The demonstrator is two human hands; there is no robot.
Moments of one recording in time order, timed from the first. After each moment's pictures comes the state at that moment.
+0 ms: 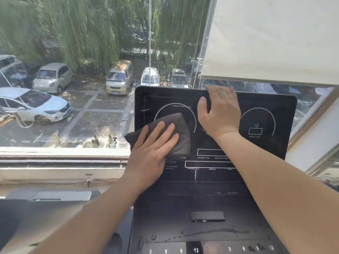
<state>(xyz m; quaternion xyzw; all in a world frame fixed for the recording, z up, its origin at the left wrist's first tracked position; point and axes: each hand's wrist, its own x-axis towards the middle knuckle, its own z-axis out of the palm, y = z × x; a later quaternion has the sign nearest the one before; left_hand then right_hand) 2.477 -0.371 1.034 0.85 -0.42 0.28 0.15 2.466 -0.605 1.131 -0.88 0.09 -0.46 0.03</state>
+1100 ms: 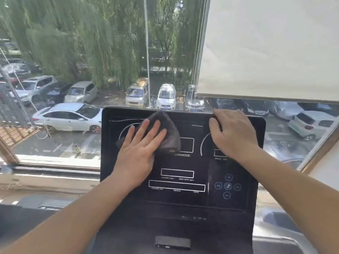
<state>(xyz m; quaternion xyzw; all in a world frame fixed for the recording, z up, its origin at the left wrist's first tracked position) 2.470 -0.463 1.081 0.87 -0.34 0.32 0.13 2.402 -0.743 1.172 -0.96 0.07 -0.27 0.09</state>
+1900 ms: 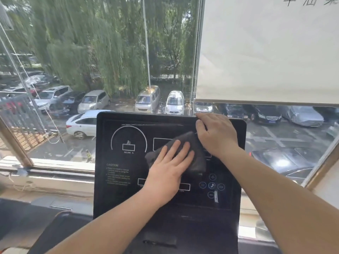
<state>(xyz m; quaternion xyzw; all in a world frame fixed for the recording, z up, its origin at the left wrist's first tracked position) 2.409 -0.569 1.053 0.86 -0.39 0.31 0.07 2.398 -0.761 1.173 -0.95 0.03 -0.25 0.16</state>
